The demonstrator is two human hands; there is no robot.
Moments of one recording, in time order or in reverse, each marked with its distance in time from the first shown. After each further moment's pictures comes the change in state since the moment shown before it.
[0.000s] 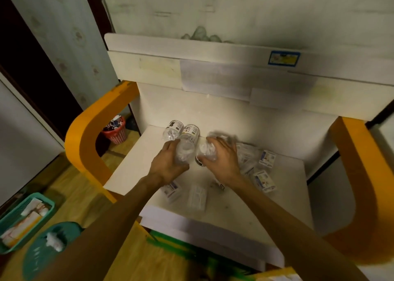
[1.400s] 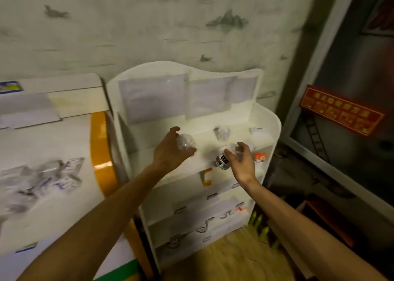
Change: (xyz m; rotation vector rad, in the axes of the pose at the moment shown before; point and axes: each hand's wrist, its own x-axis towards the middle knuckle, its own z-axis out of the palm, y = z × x) left_hand -0.275 0.500 0.203 -0.232 -0.194 0.711; right_hand -0.465 0.220 -0.443 0.242 0.832 0.697
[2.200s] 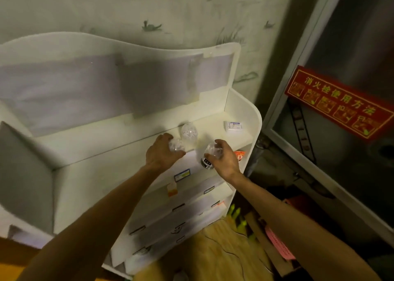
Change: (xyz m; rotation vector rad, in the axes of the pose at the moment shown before) left_hand 0.155 0.031 0.236 0.150 -0.187 -0.131; right_hand 0.197 0.137 -0.056 -0.208 -0.134 0.077
